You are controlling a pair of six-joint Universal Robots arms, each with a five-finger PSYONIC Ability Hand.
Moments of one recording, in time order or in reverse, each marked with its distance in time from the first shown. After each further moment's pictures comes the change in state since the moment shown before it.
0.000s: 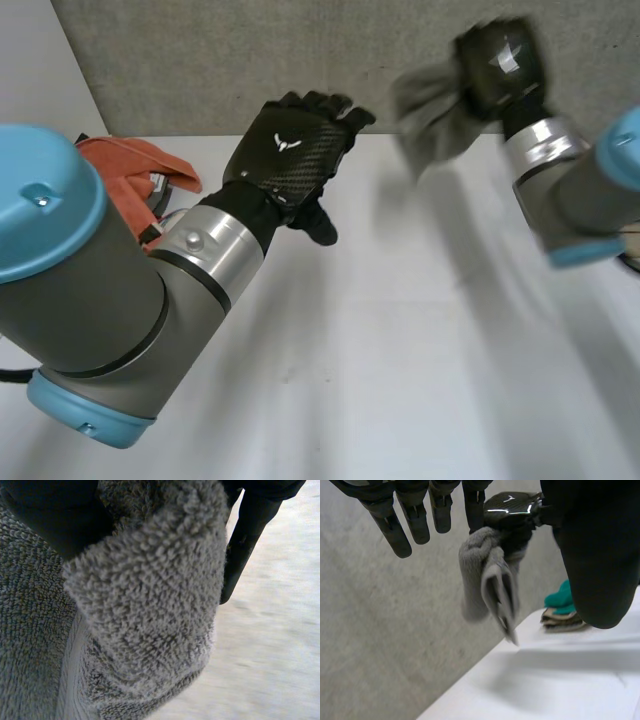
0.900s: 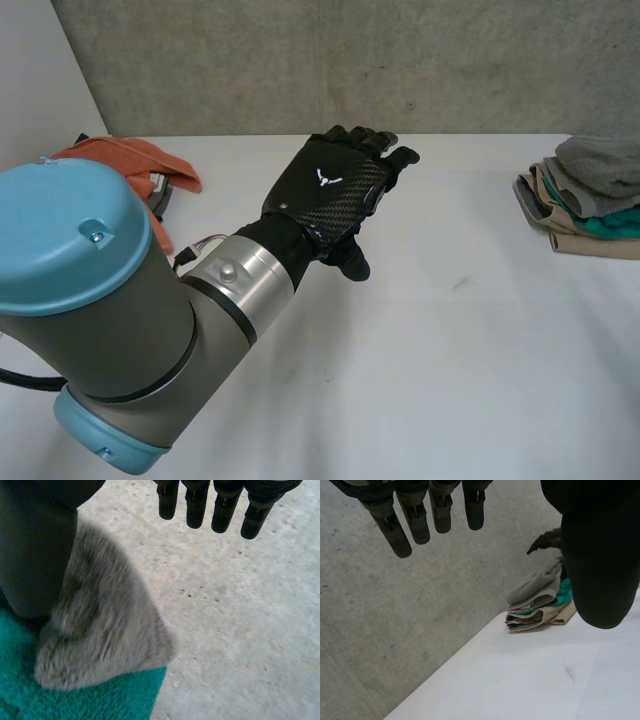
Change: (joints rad) left arm -0.050 -0.045 -0.011 -0.006 0.061 -0.003; right arm -0.673 0.269 -0.039 -0.009 -0.359 0.184; left_hand 0.000 0.000 0.000 0.000 0.000; right_hand -0.795 -0.928 -0.940 -0.978 -0.879
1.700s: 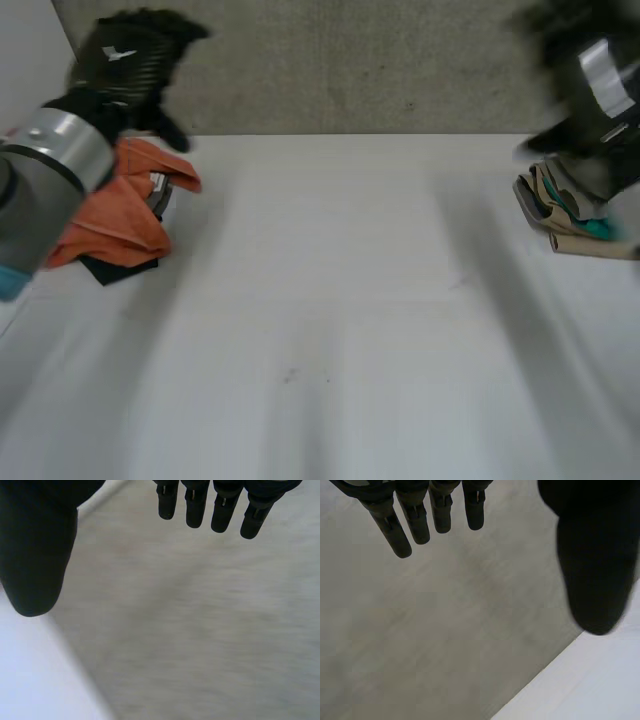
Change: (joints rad) left arm 0.534 0.042 0.080 0.038 0.112 0.021; right arm 0.570 -0.860 0.764 -0.060 0.190 -0.164; left_hand 0.000 0.000 0.000 0.000 0.000; right_hand 0.000 -0.005 -0.002 -0.001 -0.003
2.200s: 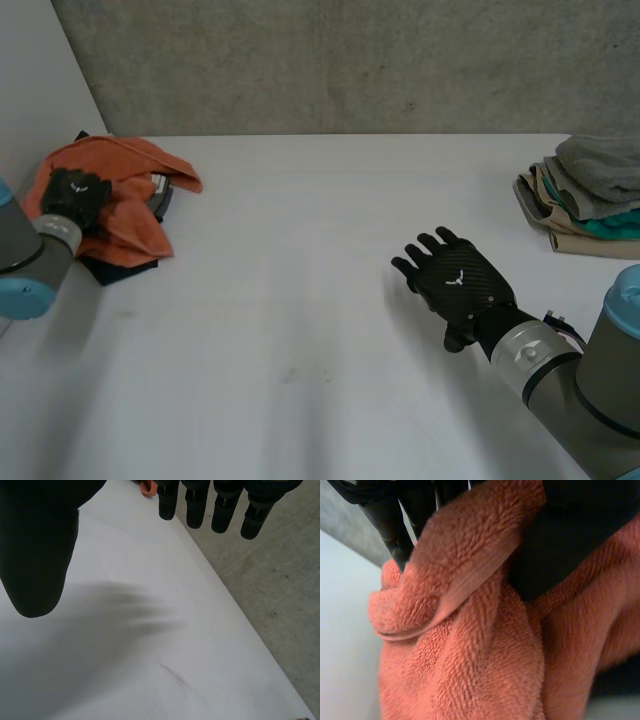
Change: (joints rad) left arm 0.265 -0.655 0.282 0.080 -0.070 0.432; right arm 0.194 0.253 0.061 0.365 0.104 -0.381; left_hand 0.849 0.975 0.949 0.982 0.907; right_hand 0.000 0.000 0.000 0.000 0.000
